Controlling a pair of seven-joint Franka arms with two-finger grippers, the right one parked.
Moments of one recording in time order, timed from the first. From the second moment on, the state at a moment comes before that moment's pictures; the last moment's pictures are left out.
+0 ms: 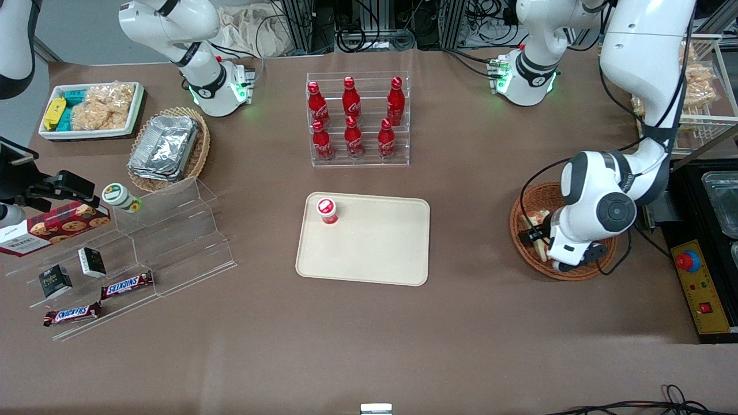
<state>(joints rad) -0.10 0.41 -0.03 -2.02 0.01 2.23 -0.51</state>
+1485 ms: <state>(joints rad) -0.13 0.18 -0.07 -1.46 0.12 1.49 -0.41</state>
